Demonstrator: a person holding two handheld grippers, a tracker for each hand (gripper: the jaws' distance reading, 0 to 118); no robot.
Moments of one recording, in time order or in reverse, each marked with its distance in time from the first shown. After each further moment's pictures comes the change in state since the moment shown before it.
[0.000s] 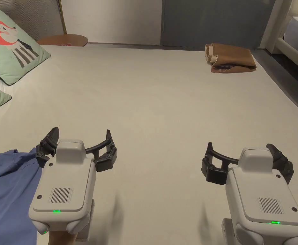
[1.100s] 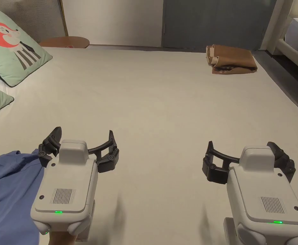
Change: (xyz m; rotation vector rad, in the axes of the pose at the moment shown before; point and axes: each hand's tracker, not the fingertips) left arm 0.000 0.002 0.002 0.015 -0.014 -0.025; right arm -0.002 0.006 0.003 0.016 0.011 0.009
